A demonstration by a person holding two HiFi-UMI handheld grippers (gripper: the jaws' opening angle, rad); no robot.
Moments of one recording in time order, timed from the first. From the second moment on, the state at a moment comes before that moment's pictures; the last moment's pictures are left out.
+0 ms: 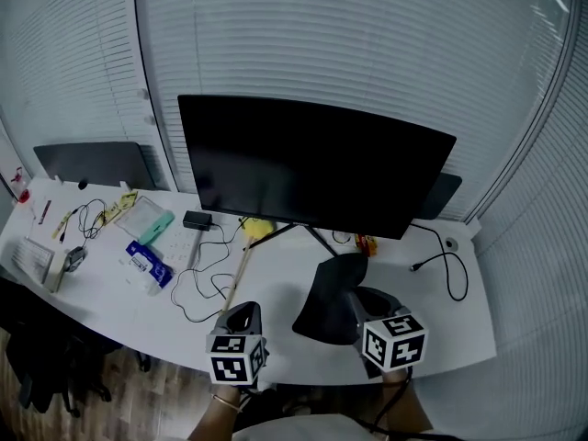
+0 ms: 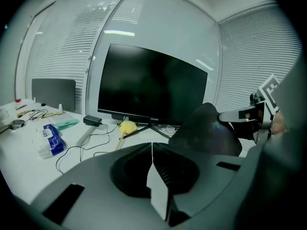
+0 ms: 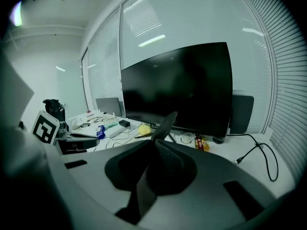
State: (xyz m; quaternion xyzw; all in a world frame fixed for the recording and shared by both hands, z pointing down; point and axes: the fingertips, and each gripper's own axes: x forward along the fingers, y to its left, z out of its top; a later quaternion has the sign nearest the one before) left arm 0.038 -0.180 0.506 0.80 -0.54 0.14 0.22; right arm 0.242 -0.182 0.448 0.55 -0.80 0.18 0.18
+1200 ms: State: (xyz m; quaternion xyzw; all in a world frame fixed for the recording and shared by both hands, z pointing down) left arm 0.086 -0.259 0.339 0.86 -0.51 0.02 0.10; right arm 0.308 -0.213 0.274 0.61 -0.78 -0.01 0.17
